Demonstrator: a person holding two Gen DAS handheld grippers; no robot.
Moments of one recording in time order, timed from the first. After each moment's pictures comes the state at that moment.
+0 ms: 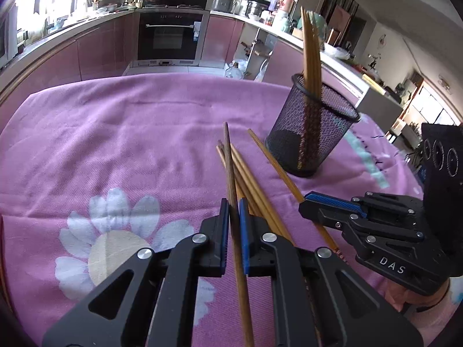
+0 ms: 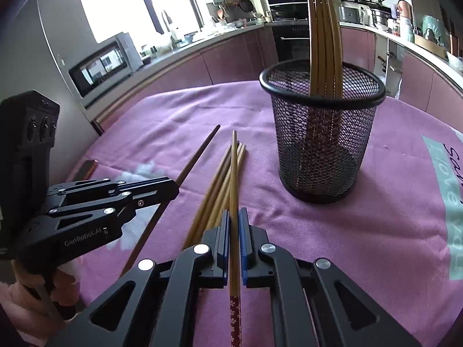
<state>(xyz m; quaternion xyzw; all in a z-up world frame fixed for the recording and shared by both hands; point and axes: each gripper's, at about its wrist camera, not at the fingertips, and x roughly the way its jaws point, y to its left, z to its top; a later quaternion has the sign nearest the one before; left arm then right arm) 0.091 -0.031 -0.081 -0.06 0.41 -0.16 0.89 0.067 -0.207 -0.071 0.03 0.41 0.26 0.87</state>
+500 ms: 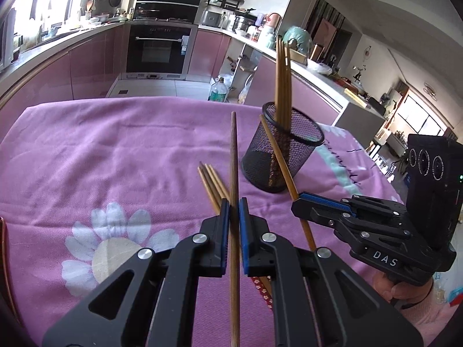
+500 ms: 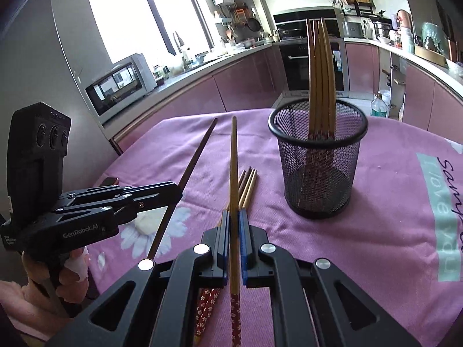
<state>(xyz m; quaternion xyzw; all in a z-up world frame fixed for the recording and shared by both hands) 0.073 -0.031 -0.046 -0.08 0.38 -0.19 0.90 0.054 -0.218 -0.043 0.05 0.37 0.28 0.89</state>
